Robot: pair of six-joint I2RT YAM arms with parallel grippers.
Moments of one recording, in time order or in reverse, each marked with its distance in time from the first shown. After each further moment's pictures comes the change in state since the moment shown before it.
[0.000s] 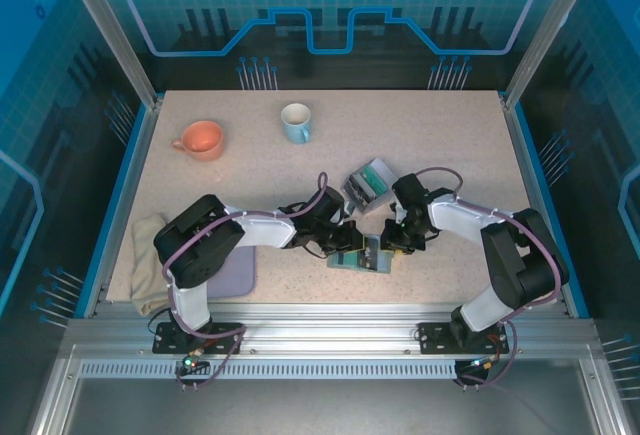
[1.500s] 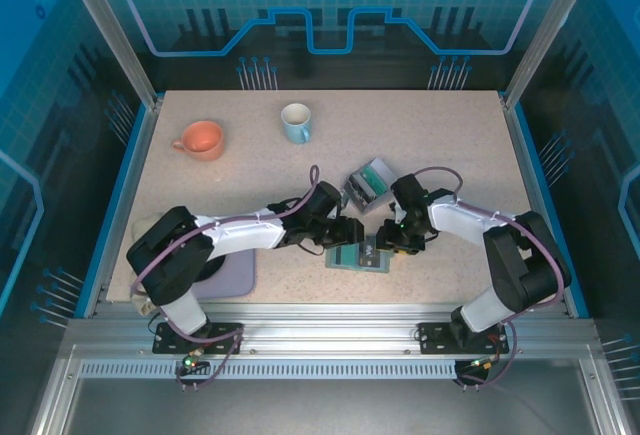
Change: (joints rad) left arm -0.018 -0.177 0.010 -0.208 -0.182 0.040; right arm 0.015 -0.039 0.002 -0.023 0.064 0.003
